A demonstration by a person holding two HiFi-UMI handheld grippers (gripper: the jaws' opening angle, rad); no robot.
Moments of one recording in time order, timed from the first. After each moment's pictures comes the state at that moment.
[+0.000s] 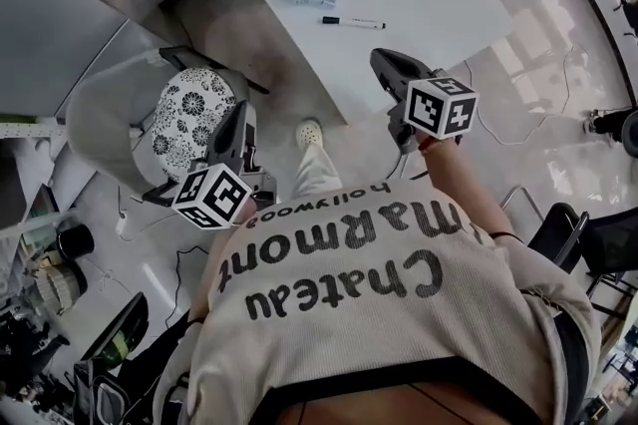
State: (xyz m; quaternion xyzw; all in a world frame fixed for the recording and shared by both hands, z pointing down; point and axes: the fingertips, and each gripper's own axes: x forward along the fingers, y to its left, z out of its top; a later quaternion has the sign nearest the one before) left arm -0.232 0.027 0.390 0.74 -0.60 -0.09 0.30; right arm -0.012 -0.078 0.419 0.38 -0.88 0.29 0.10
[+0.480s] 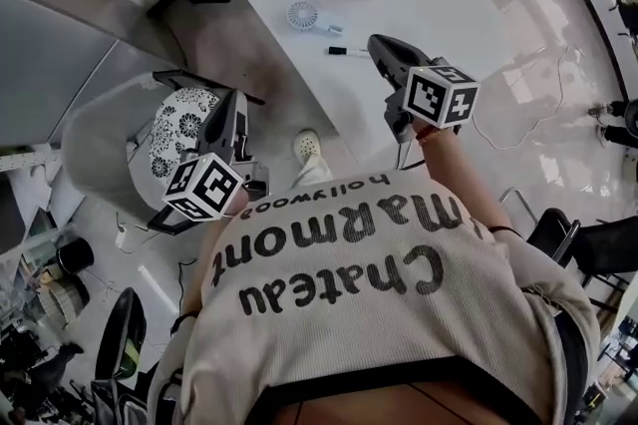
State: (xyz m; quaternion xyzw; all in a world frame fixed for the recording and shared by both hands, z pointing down) left arm -0.274 -0.084 0.387 0.74 -0.59 -0.09 0.31; right arm -0.045 -0.186 0.407 0.39 -0.87 0.29 0.08
